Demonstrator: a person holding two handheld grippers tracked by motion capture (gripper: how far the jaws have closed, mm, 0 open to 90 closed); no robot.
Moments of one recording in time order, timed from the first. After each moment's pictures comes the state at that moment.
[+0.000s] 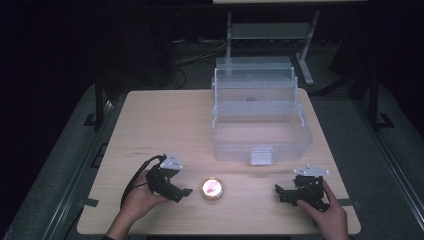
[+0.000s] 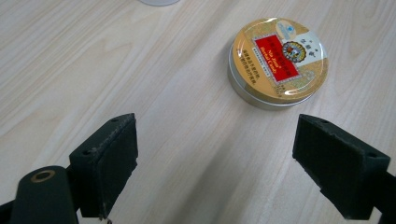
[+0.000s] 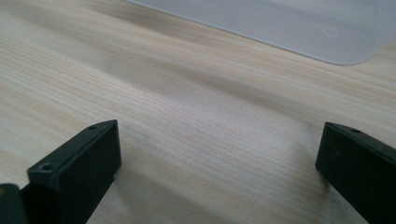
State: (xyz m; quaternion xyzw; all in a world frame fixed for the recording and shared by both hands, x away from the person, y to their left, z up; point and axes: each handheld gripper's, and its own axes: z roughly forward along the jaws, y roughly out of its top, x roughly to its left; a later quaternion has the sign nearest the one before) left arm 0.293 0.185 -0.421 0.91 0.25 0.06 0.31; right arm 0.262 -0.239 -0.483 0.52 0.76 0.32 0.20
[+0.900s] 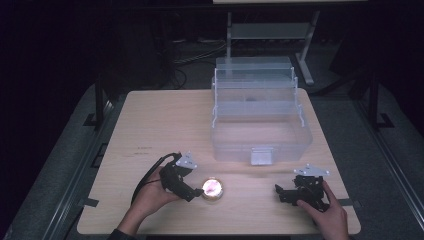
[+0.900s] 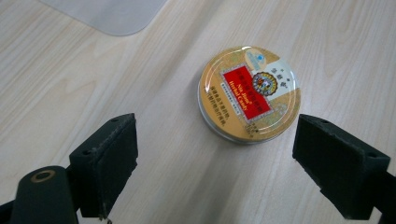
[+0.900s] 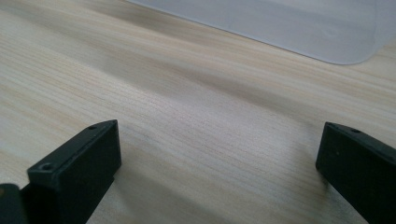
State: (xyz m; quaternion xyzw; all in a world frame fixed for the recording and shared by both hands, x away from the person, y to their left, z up) left arm 0.299 0.150 -0.416 0.93 0.21 0.05 0.30; right arm 0.262 -0.240 -0.483 0.52 0.77 0.32 0.20
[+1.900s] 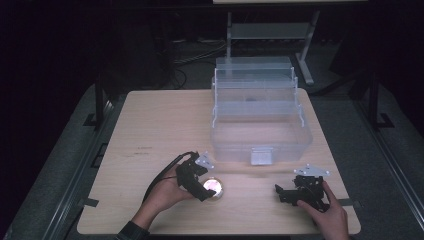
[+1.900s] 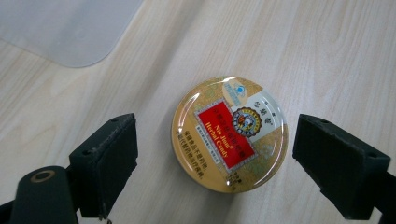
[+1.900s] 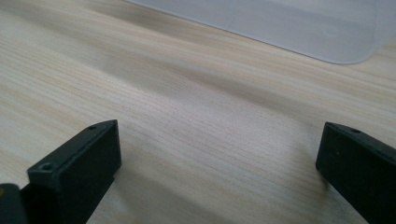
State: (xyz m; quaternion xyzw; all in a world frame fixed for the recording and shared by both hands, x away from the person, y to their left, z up) left arm 0.307 0.109 -0.421 0.95 0.18 0.03 0.27; right arm 0.262 -0.239 -0.483 0.52 0.76 0.32 0.20
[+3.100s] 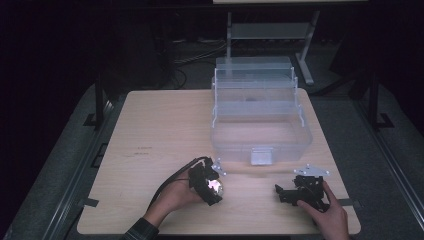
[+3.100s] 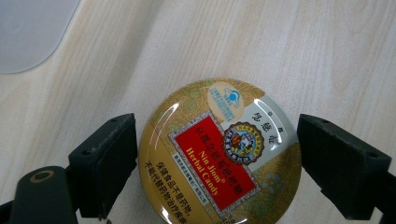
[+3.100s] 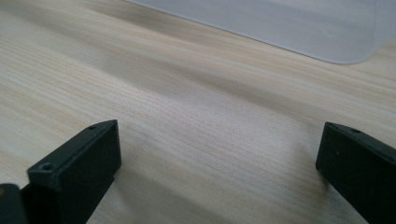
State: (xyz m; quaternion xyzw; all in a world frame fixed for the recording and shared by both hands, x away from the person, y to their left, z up) left arm 0.309 0.080 -0.445 0.97 0.15 0.02 0.21; right arm 0.262 -0.239 -0.483 0.52 0.76 0.32 0.20
